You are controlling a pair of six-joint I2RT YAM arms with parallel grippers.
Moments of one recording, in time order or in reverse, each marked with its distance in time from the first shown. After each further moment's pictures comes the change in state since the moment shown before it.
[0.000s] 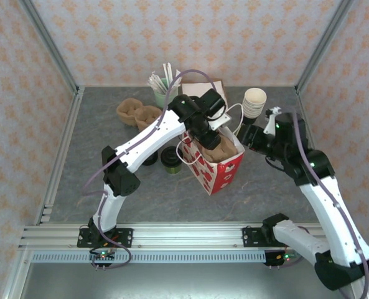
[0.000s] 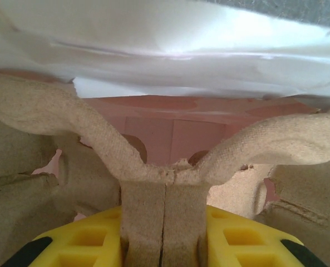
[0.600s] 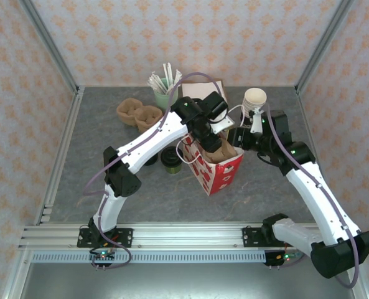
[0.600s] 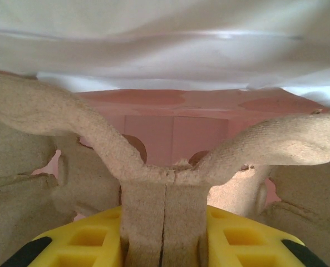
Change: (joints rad) left arm -0.023 0.004 0.000 -0.007 -0.002 0.079; right arm -0.017 0.095 -0.109 0.116 -0.050 -0.204
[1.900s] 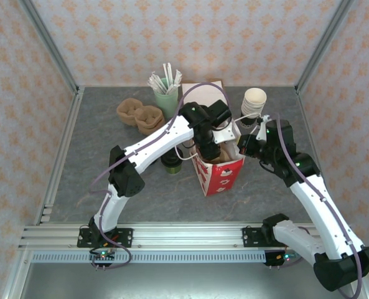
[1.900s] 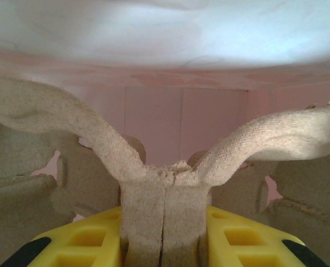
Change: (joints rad) left arm -0.023 0.045 -0.040 -0.035 -0.003 0.221; right arm -0.002 -0.121 -0.097 0.016 0.035 0.157
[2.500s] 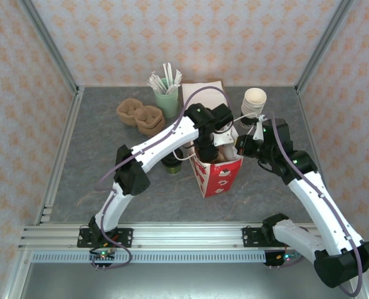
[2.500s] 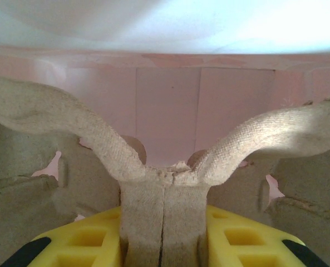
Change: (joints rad) left arm -0.006 0.070 0.057 -0.082 -0.069 0.005; right arm 0.031 0.028 0.012 -0.010 0.000 -0.035
